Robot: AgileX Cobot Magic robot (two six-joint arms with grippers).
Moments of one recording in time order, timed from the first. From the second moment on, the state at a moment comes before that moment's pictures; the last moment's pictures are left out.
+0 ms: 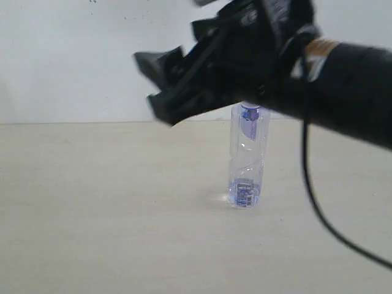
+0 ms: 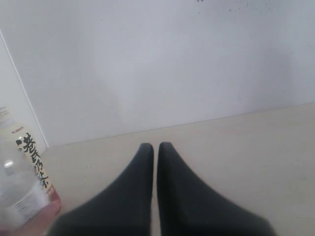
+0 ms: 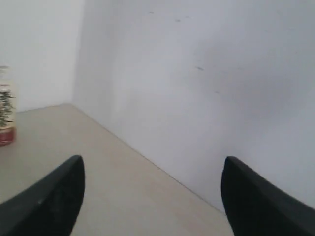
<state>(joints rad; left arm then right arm) 0.07 0.00 0.00 0.09 0.07 0.13 0.80 1.25 -0.86 0.19 -0.29 -0.36</state>
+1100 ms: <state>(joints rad) 0.07 0.00 0.00 0.09 0.07 0.13 0.43 1.63 -0.71 0.01 -0.83 -0.02</state>
